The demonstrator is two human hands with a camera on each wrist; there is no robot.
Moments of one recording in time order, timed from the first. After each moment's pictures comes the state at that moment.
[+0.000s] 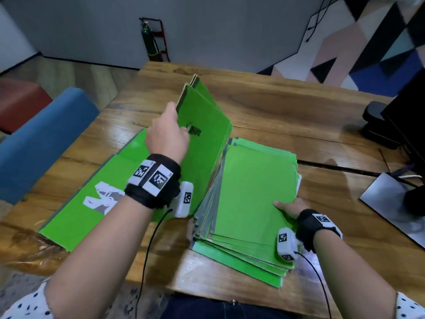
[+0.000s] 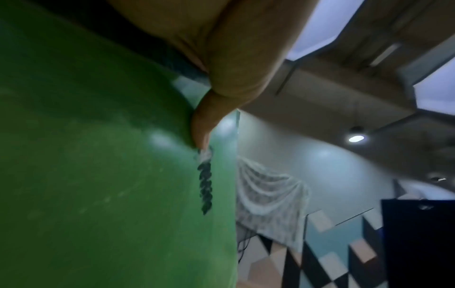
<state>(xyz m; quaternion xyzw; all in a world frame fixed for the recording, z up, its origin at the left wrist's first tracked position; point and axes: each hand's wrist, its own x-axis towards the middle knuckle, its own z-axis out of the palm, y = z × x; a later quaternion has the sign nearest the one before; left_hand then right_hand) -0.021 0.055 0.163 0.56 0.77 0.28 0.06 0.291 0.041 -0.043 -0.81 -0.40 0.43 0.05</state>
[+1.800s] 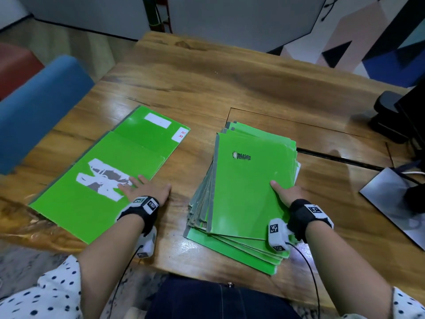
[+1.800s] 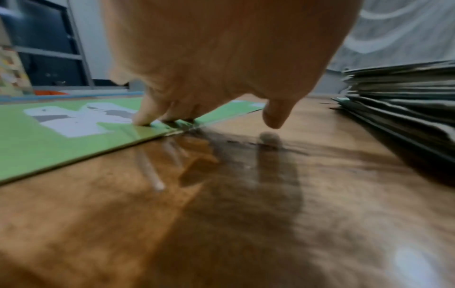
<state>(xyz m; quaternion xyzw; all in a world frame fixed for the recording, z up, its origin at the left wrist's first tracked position) -0.082 0.012 -0.039 0.47 0.84 -0.19 0.19 0.279 0.045 -0.051 -0.84 -0.36 0.40 0.10</state>
